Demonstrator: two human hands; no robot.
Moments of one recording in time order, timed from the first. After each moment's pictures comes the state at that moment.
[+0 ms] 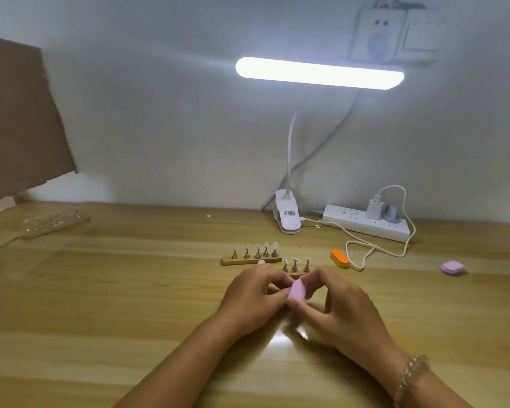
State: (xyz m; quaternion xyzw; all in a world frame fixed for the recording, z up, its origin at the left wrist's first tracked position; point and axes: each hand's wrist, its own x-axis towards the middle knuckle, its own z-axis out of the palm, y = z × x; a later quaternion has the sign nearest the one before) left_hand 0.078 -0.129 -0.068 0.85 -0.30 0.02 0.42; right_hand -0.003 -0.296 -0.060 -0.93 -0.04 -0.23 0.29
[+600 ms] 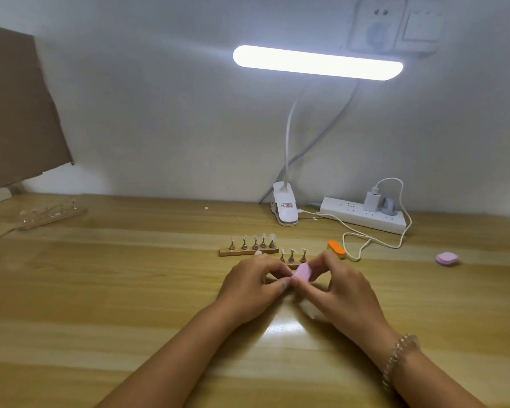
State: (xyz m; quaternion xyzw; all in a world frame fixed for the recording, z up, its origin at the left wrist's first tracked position) left_hand 0.078 -0.130 -0.066 0.86 -0.31 0.05 0.40; right_hand 0.004 -0.301 -0.059 -0.92 0.00 -0.24 0.30
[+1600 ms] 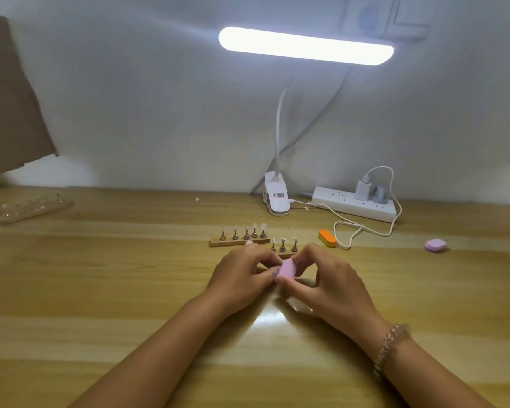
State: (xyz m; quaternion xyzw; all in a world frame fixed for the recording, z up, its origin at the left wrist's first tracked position) left_hand 0.077 -0.130 -0.068 0.86 -0.31 0.05 0.40; right_hand 0.000 -0.301 -0.062 -0.93 -0.04 -0.24 0.29
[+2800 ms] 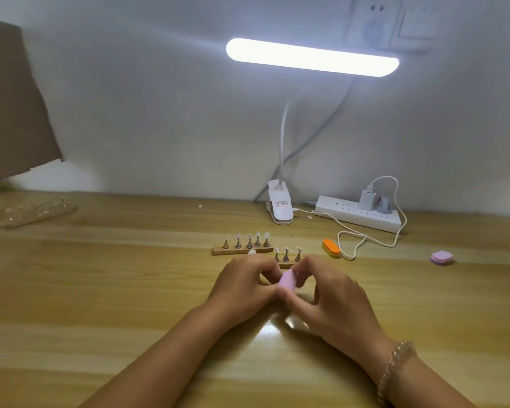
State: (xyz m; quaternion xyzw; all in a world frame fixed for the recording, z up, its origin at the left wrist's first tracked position) left_hand 0.077 -0.130 -0.068 0.85 -0.32 0.06 0.41; right_hand -0.004 -0.294 -0.061 -0.94 -0.05 -0.26 0.23
